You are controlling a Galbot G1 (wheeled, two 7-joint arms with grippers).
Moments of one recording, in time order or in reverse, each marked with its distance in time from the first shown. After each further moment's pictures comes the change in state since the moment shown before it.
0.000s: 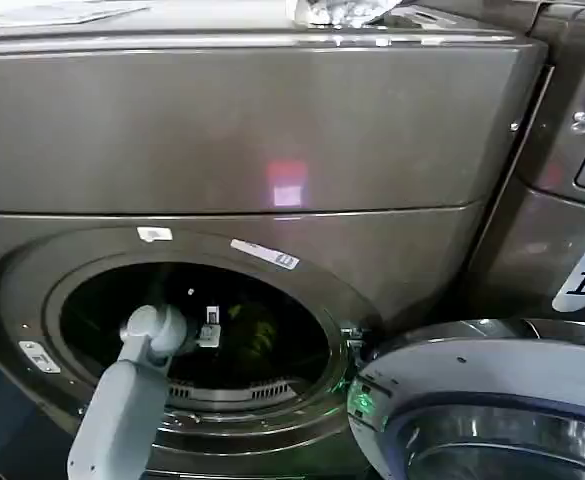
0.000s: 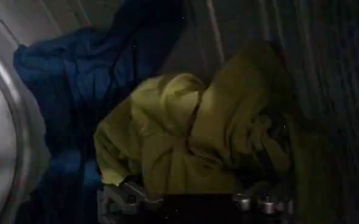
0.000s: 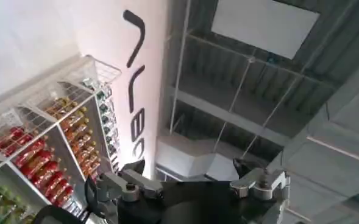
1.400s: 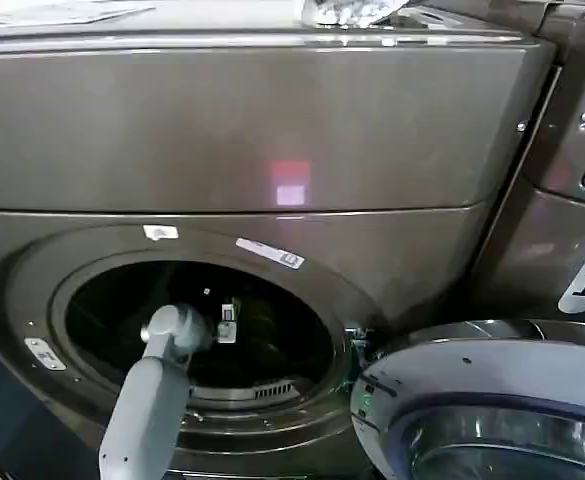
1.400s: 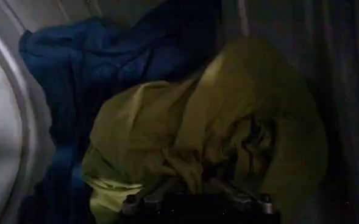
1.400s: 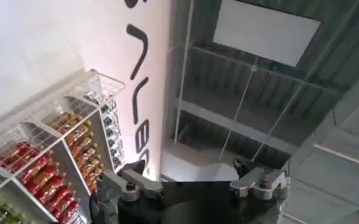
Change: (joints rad) left arm 0.072 -0.038 0.069 -0.123 -0.110 0.209 -0.368; right arm -0.010 -0.029 0.000 -0.014 0.003 0.001 -0.004
